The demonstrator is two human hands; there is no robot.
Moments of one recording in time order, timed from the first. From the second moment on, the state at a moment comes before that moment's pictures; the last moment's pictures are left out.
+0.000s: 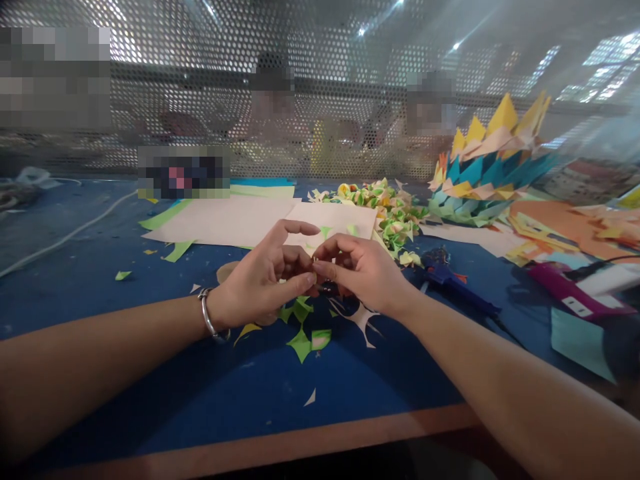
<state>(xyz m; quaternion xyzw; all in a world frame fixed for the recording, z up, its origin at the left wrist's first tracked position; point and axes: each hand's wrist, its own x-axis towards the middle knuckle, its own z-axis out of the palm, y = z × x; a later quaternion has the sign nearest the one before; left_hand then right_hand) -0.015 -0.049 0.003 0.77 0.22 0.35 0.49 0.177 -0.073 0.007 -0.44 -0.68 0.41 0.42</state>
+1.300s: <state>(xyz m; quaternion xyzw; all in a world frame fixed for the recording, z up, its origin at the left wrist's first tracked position) -0.012 -0.042 0.001 0.68 0.29 0.33 0.59 0.179 -0.074 0.010 -0.47 -0.69 0.35 0.42</state>
